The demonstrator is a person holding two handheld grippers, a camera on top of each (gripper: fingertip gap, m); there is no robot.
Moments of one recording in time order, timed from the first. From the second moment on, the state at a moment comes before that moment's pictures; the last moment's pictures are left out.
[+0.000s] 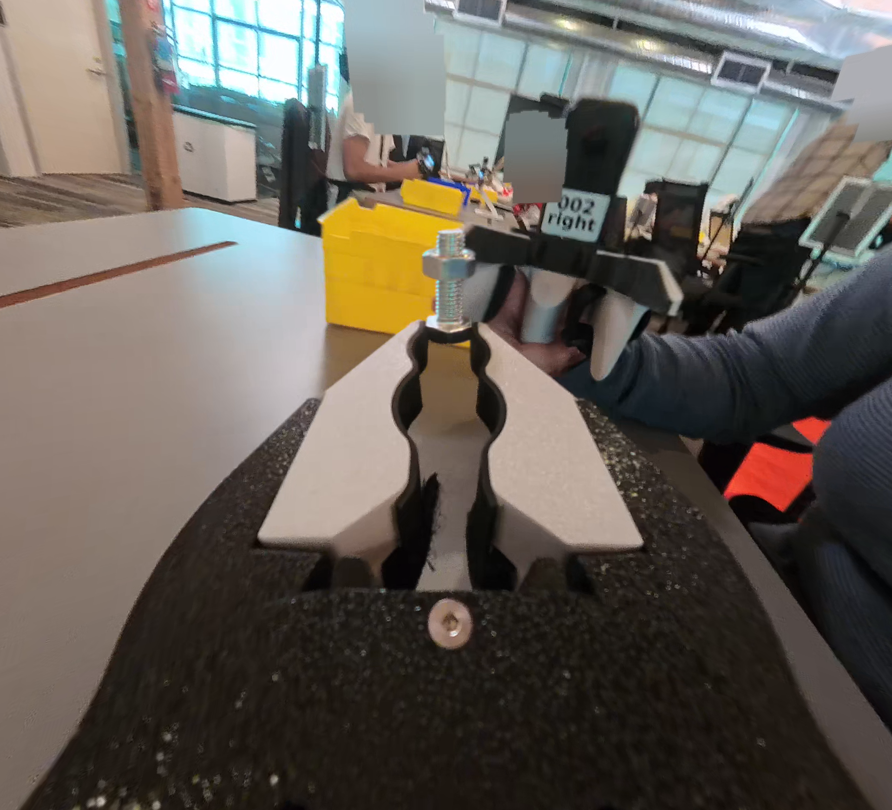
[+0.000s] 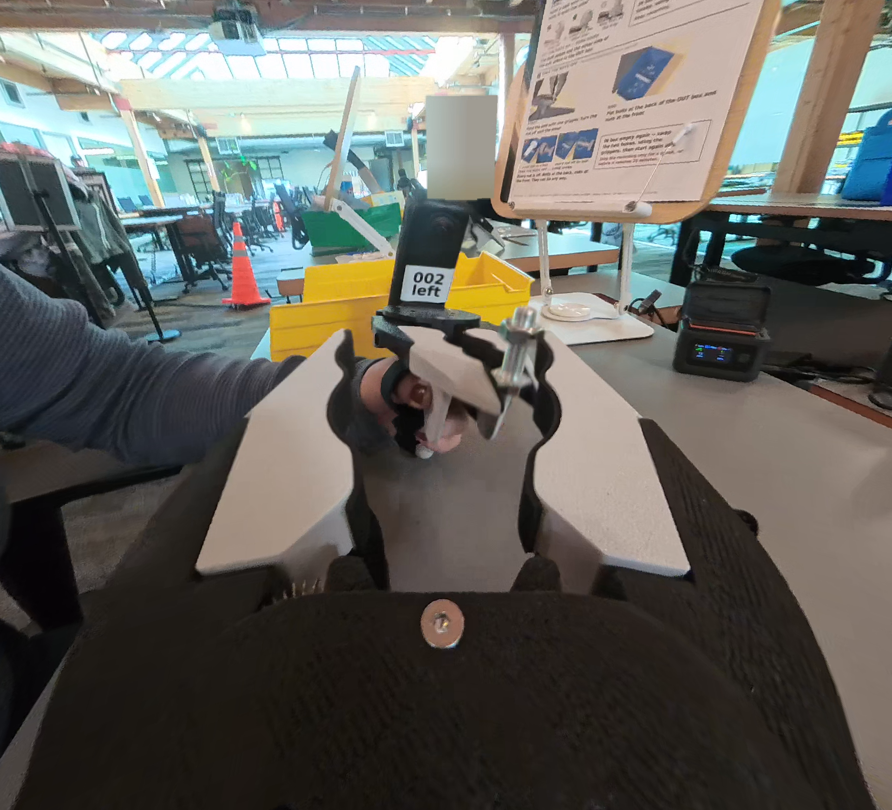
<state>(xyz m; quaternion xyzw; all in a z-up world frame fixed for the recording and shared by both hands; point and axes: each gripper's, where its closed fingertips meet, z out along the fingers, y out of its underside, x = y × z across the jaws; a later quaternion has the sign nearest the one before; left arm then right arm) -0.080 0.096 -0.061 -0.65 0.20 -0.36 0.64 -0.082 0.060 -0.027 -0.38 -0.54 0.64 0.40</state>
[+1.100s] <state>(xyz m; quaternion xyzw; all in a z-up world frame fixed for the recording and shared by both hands) -0.095 0.094 -0.063 -0.66 0.20 -0.35 0.64 -0.086 0.072 -0.035 -0.39 -0.53 0.64 0.40</state>
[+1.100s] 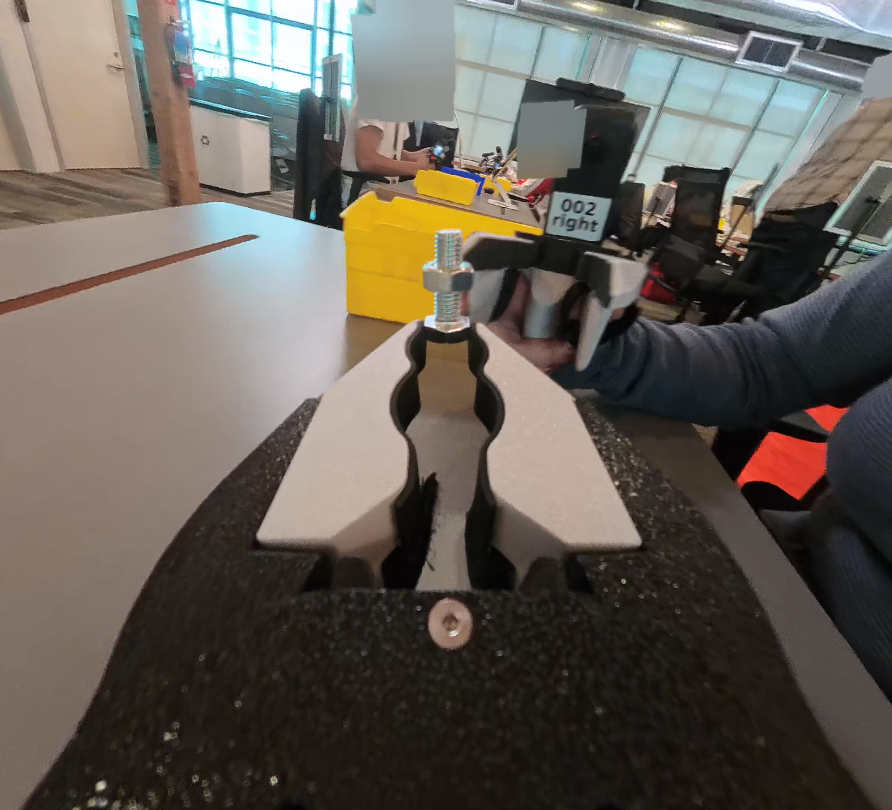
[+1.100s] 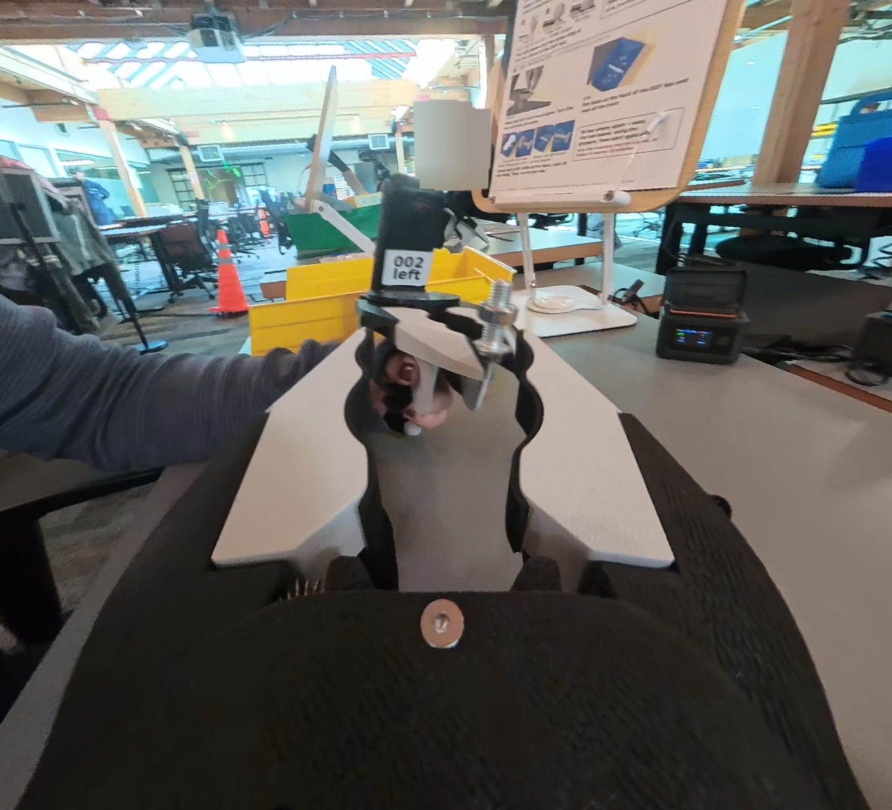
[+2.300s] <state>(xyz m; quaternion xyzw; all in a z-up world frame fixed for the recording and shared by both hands) -0.074 0.101 -0.067 -0.64 0.24 -0.22 0.70 -0.034 0.109 0.013 -0.48 -0.54 0.50 0.48</state>
